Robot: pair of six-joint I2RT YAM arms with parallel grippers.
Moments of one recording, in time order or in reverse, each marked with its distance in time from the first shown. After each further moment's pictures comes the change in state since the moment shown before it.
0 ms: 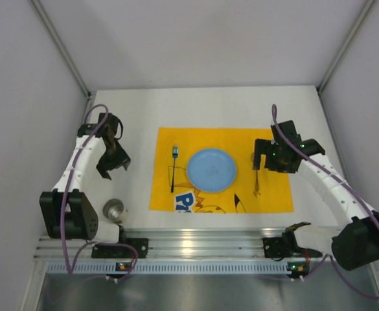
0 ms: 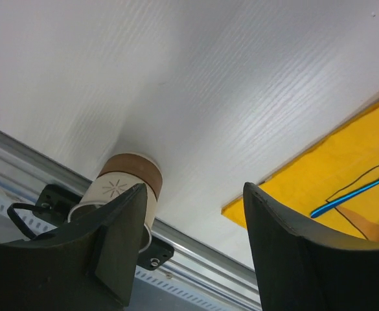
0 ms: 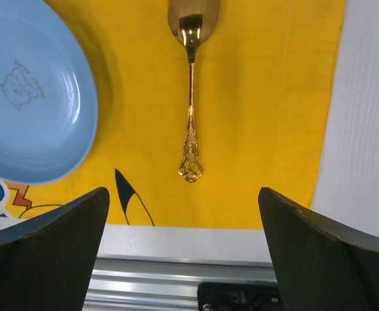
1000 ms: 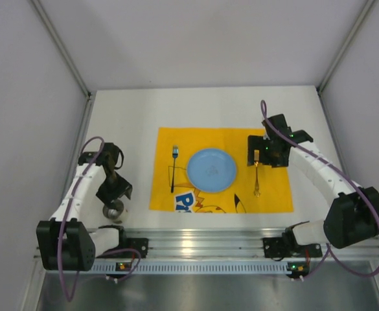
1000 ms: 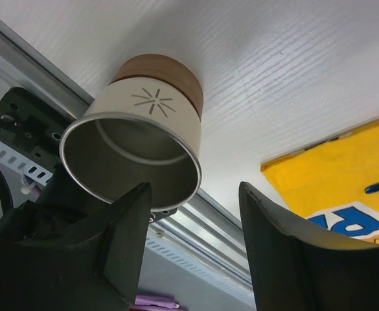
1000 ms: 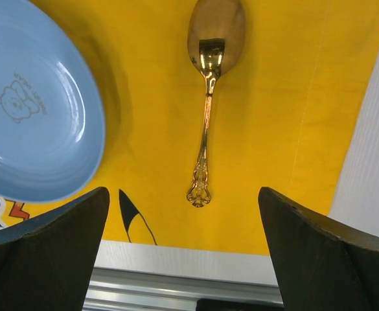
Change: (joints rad) left arm -0.001 -0.294 -0.308 -0.114 0.093 -0.265; right arm 0.000 0.186 0.053 0.079 -0.046 -0.056
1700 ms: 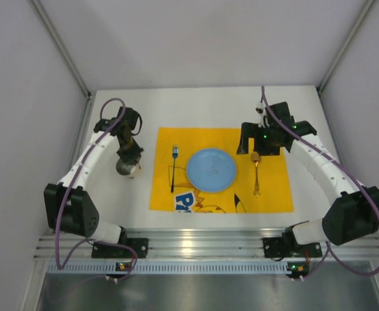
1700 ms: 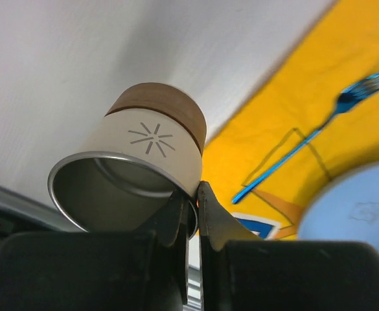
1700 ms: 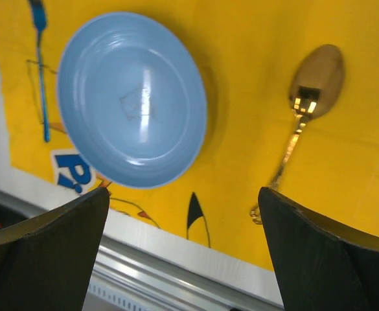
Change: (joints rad) left arm -0.173 0.270 0.338 0.175 -0.079 0.062; right arm -0.002 0.027 0.146 -0.002 -0.183 -0.018
